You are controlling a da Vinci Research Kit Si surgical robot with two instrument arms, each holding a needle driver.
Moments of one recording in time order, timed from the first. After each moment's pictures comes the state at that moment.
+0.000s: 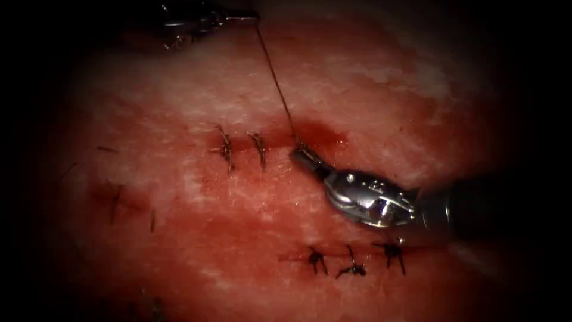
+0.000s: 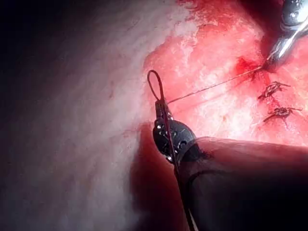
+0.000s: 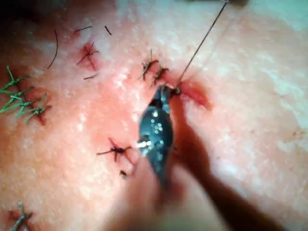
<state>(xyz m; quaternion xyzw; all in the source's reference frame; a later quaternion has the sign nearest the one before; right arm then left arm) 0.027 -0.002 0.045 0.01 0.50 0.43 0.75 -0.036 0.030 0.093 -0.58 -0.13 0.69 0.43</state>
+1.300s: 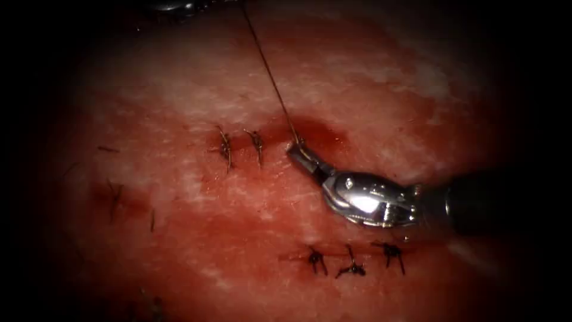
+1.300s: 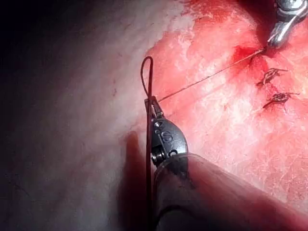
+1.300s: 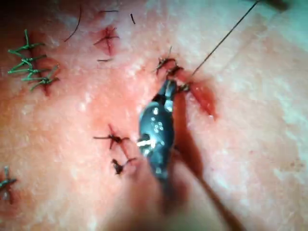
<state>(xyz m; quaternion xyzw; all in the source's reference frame) 0.026 -0.005 0.044 0.00 0.58 0.31 0.76 -0.032 0.034 0.094 -0.55 0.03 0.76 0.35</state>
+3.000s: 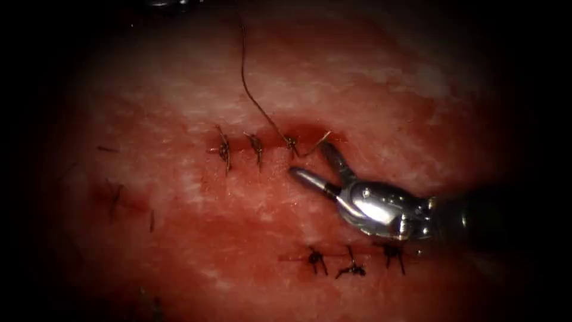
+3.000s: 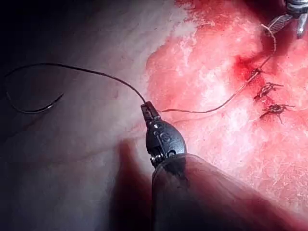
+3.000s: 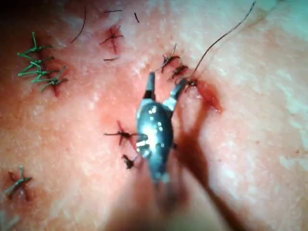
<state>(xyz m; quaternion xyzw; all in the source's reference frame) 0.027 0.001 0.043 0.00 0.55 0.44 0.71 -0.034 0.029 0.089 -0.56 0.00 0.76 0.33</state>
